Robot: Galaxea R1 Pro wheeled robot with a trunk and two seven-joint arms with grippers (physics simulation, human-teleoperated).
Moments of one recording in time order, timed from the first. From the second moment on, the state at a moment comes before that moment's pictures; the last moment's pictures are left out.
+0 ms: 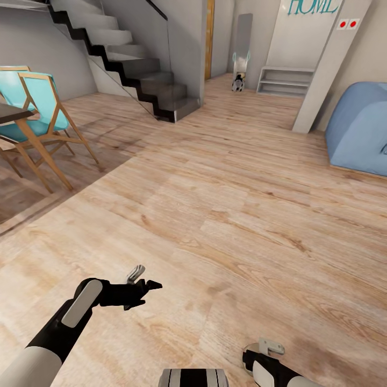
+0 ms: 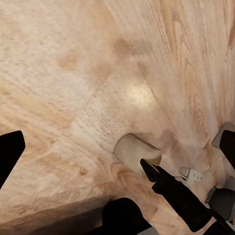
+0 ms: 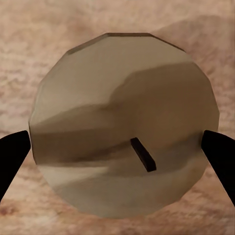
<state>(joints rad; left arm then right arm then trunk) -0.55 0.20 -0.19 -1.02 1.19 0.99 0.12 -0.59 0.05 0.61 -0.09 -0.87 0.03 -0.29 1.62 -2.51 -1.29</state>
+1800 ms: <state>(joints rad) -0.55 0.20 -0.19 -1.02 1.19 0.99 0.12 -0.59 0.04 0.62 -0.09 -0.86 -0.01 -0.29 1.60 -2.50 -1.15</state>
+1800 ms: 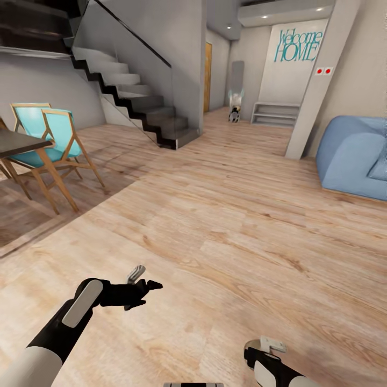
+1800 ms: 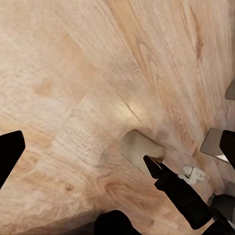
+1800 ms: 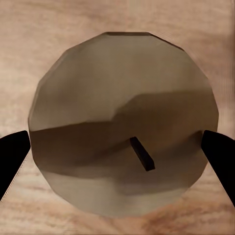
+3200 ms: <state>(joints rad) -0.55 0.20 -0.20 -1.01 1.19 0.99 0.13 -0.59 0.04 0.61 -0.09 -0.88 0.03 -0.29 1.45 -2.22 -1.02</state>
